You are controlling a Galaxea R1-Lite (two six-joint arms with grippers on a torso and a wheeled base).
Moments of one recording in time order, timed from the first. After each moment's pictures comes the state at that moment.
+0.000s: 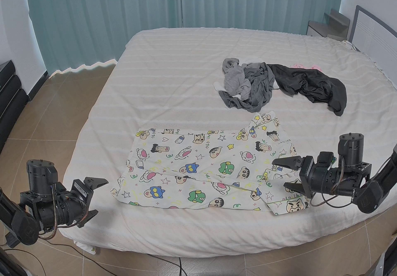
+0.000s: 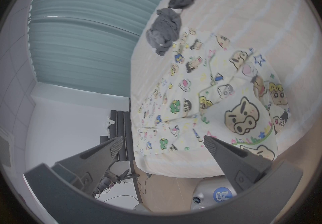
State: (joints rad) left arm -0.11 1.64 -0.20 -0.83 -0.16 -1.15; right arm 0.27 1.86 -0.45 -0.95 0.42 0.97
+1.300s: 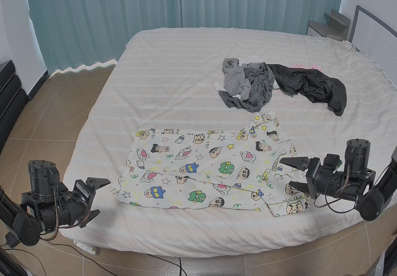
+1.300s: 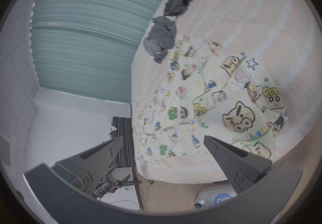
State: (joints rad) left arm -0.13 1.66 -0.19 -0.86 -0.16 -1.15; right arm 0.23 1.89 -0.35 -1.15 0.41 0.99
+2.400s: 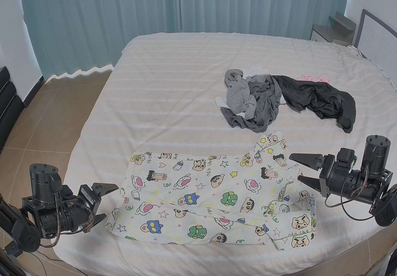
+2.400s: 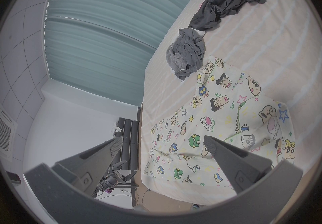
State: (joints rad) left arm -0.20 1.62 -0.16 -0.86 -0.17 -1.14; right arm 0.27 1.67 -0.28 -1.09 0.39 0.93
